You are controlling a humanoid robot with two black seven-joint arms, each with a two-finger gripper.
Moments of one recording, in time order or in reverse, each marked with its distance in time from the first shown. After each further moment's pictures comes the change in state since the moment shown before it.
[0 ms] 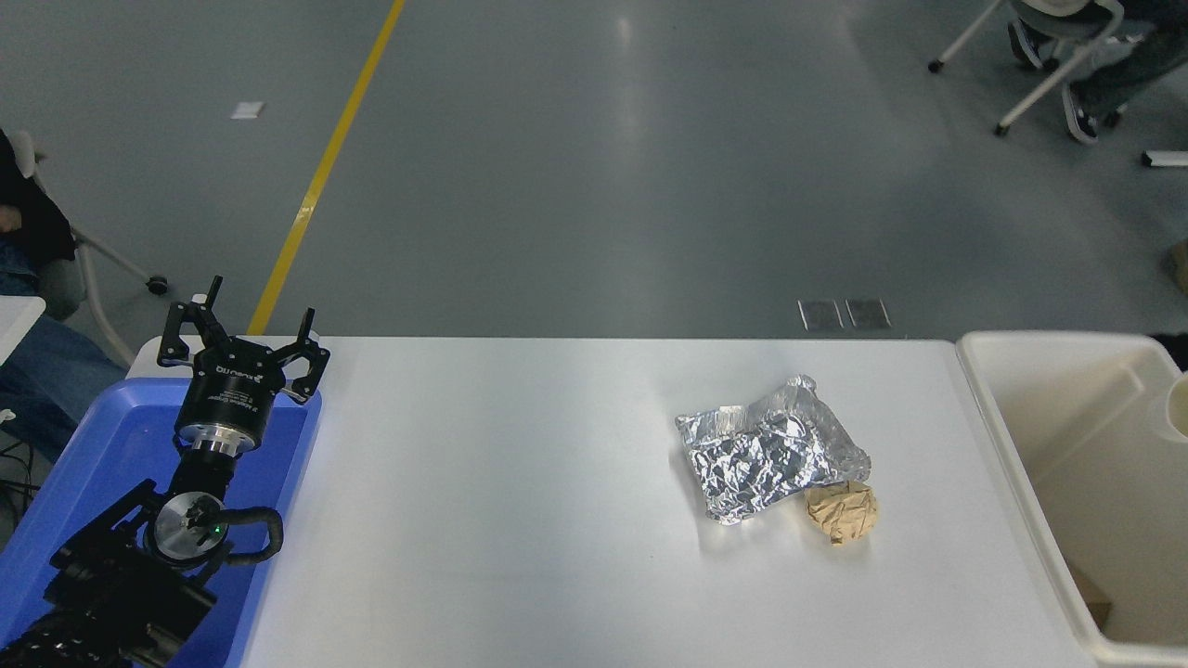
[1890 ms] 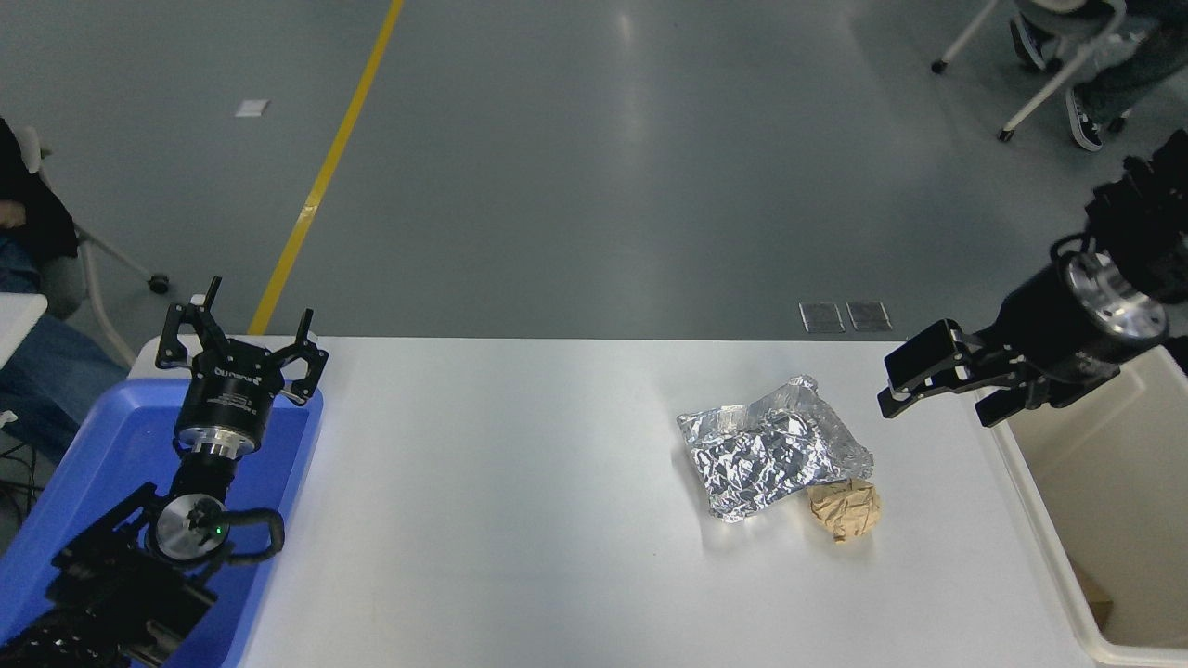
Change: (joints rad) left arm 0.001 0.000 0.000 0.000 -0.001 -0.001 -0.001; right arm 1.312 0.175 -0.585 1.080 0.670 0.441 -0.069
